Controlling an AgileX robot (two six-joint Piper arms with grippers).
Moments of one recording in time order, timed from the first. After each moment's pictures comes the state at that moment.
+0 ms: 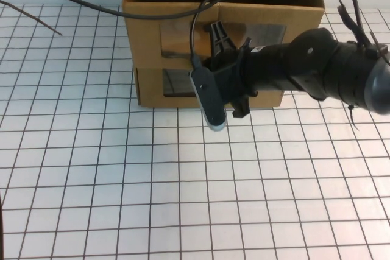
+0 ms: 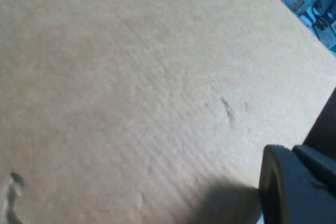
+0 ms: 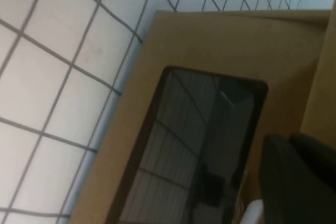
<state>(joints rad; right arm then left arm) 0.54 1.86 -1.38 0.87 0.29 -2.53 -0.32 2.08 -2.21 -0.87 1.03 0.47</state>
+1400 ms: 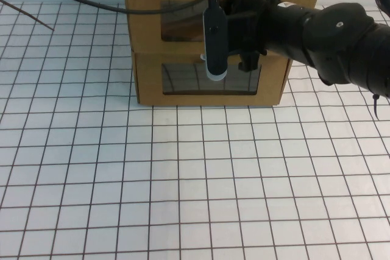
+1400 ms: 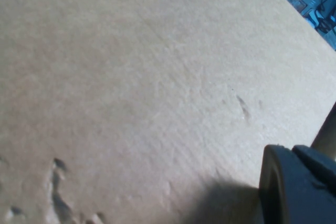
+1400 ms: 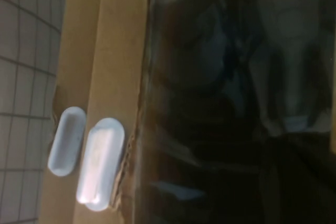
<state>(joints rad) 0.54 1.75 -1.39 1.05 0.02 -2.58 -0.29 2.08 -2.21 -0.88 1.05 0.47</state>
